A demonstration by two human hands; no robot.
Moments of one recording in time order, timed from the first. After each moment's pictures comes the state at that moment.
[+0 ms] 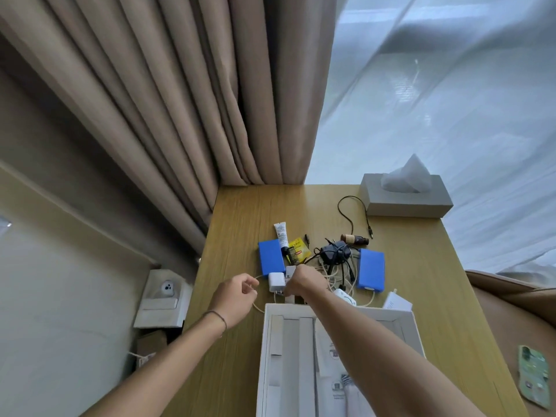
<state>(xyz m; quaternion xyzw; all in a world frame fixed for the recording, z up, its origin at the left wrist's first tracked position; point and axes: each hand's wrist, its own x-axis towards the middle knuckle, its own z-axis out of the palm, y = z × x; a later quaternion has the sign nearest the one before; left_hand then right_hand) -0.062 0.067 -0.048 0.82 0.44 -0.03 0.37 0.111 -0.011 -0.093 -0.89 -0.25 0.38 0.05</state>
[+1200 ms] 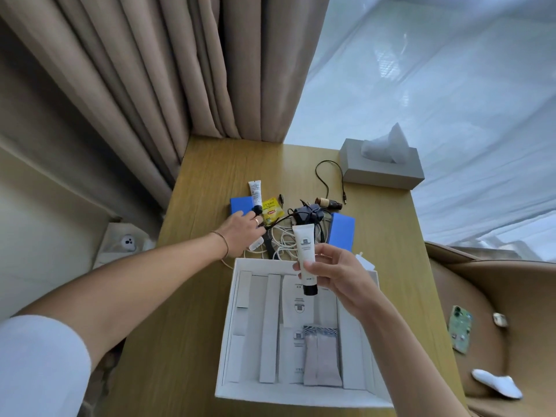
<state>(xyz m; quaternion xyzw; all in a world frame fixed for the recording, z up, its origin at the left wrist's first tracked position) 0.023 0.082 -0.091 0.98 -0.01 -0.14 -0.13 0.111 -0.169 -0.001 -0.62 -0.12 0.53 0.57</state>
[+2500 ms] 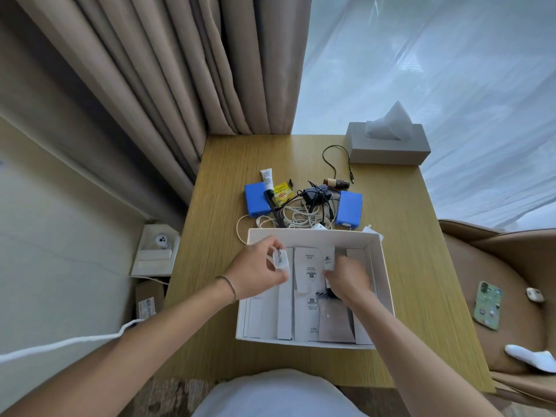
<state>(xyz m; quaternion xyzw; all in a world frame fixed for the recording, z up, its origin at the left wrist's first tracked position) -0.083 -0.055 -0.005 0.84 0.28 -0.04 0.46 0.077 -0.215 -0.090 -0.92 -0.24 0.27 0.12</state>
